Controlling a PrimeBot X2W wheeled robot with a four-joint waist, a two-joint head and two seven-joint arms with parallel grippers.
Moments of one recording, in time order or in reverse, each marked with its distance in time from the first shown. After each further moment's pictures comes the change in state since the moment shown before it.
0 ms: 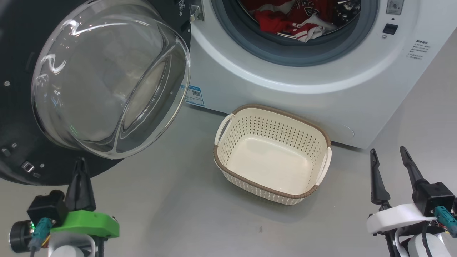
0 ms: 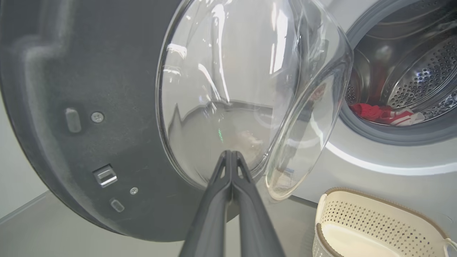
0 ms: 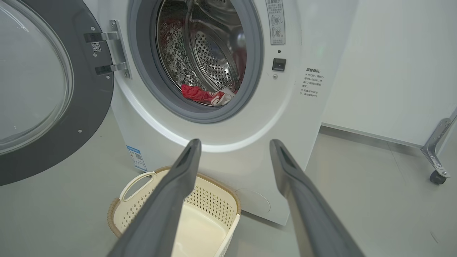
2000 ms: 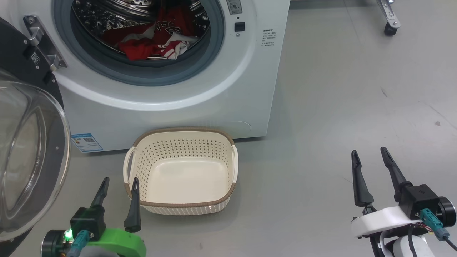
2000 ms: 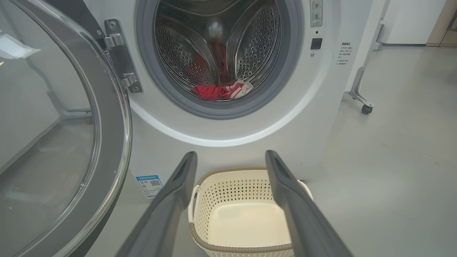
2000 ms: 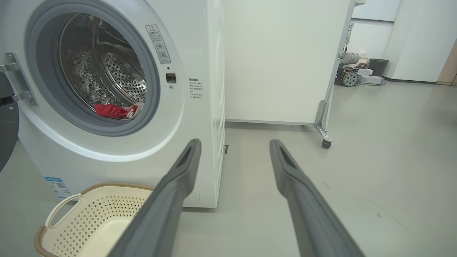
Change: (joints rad) left arm 0.094 -0.009 -0.138 -0.062 0.065 -0.011 0.066; right arm 0.008 0.052 0.041 -0.031 -0.002 0.025 0.000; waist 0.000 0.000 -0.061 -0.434
